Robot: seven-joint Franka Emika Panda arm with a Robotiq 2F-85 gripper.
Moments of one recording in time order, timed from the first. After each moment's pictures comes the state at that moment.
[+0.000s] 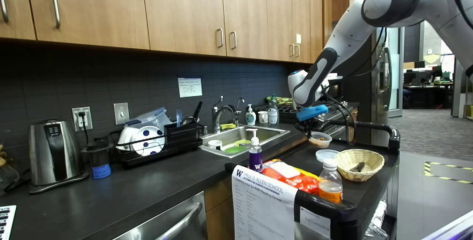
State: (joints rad) arm 0.18 0.49 -0.18 -1.88 -0.35 2.43 0.64
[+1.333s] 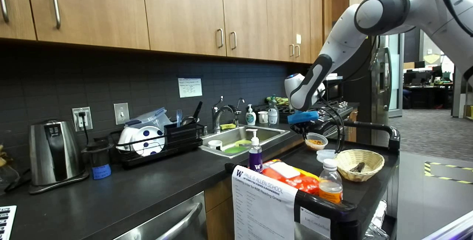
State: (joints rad) arm 0.22 0.56 -0.21 -1.81 -0.35 2.47 0.96
